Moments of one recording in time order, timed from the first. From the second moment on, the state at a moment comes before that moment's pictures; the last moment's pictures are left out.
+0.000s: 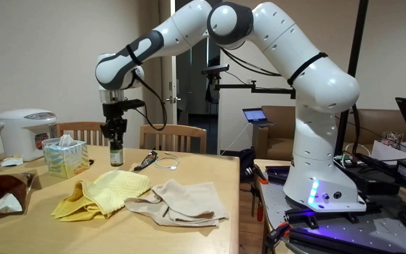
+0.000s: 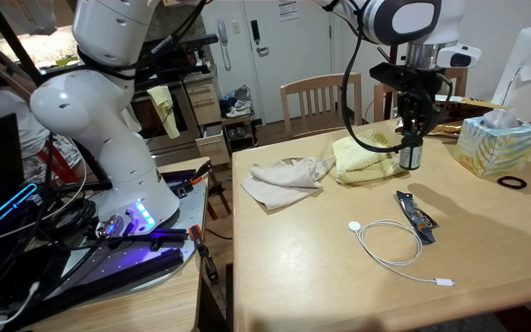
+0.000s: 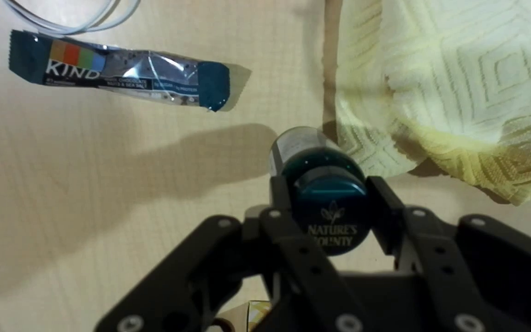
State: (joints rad) arm -0.09 0.73 -0.04 -1.40 0.05 2.11 -0.07
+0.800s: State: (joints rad) arm -0.12 0.75 -0.07 -1.37 0.03 2.12 -0.08
